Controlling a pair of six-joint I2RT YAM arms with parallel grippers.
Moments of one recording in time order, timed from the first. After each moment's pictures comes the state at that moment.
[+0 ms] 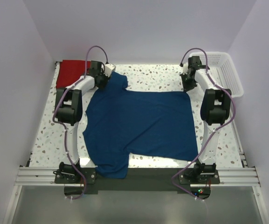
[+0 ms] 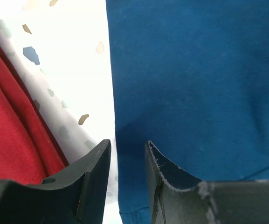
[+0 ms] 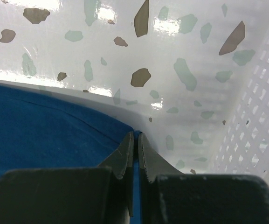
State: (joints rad) left arm -0.16 2.26 1.72 -0.31 0.06 0.45; right arm 0.01 2.24 1.89 -0.78 -0.02 -0.16
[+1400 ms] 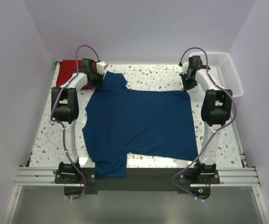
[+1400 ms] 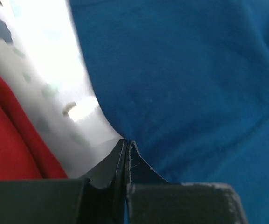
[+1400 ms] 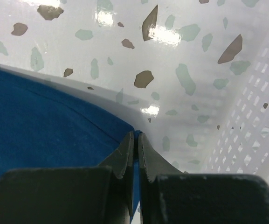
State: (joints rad) left arm -0.06 2.34 1.86 -0.45 0.31 0.31; right arm 0.01 2.22 1.88 -0.76 -0.03 -0.23
